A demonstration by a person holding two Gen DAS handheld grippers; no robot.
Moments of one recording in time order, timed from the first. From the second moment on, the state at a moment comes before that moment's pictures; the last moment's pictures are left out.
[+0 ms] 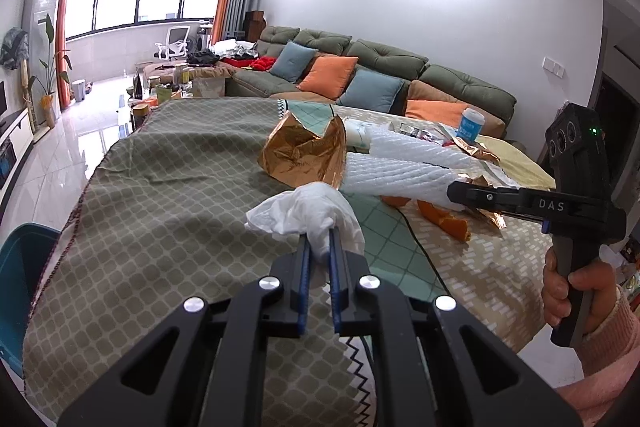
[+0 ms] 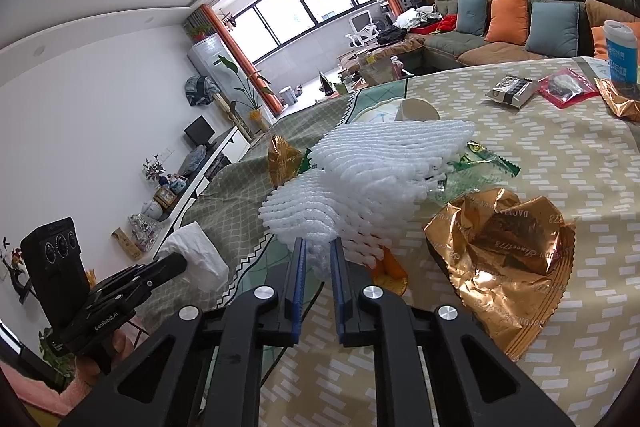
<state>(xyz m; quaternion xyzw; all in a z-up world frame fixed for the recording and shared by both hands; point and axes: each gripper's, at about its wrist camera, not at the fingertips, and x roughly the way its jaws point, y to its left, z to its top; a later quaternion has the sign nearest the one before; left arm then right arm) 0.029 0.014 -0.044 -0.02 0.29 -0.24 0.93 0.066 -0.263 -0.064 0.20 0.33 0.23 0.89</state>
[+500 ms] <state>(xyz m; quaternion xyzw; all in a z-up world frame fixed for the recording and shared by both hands) 0.019 0.039 -0.037 -0.02 0.27 -0.21 0.94 0.054 -0.244 -0.038 0.18 0.30 0.28 0.90</state>
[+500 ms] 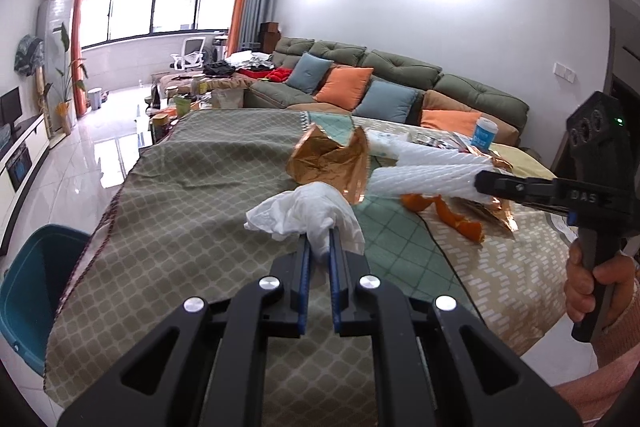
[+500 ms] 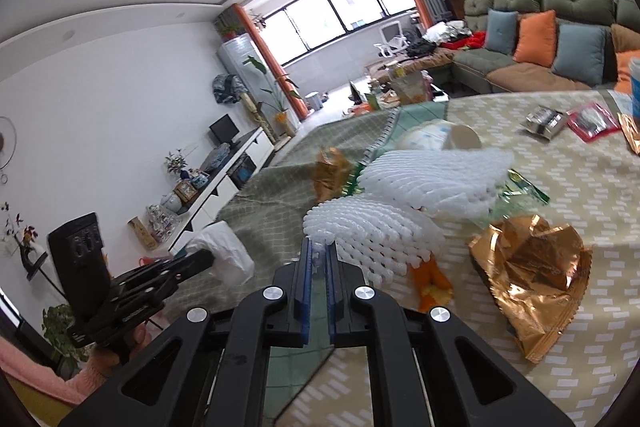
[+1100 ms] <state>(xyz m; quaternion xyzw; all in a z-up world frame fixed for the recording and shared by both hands) 0.008 0.121 -0.030 -0.07 0.26 -0.12 0.96 0.053 -0.160 -0.021 0.11 0.29 0.38 0.87</state>
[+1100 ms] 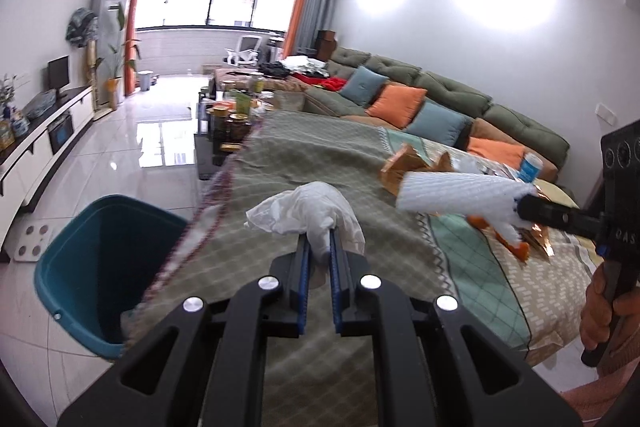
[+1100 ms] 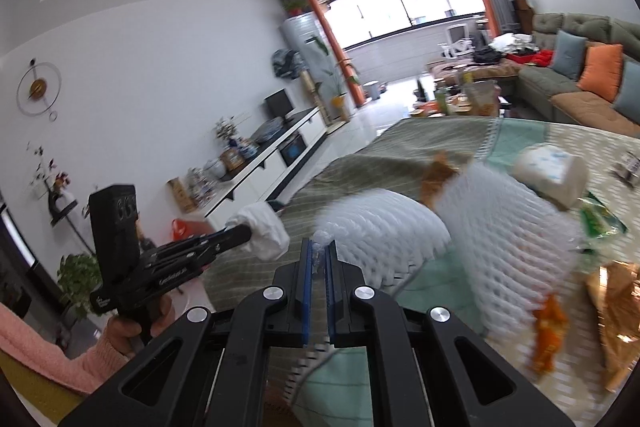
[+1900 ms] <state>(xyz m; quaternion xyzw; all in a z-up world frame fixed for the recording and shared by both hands) 0.012 0.247 -0.037 -0.13 0.29 0.02 0.95 0.084 -0.004 -0.011 0.03 0.29 0.53 0.79</state>
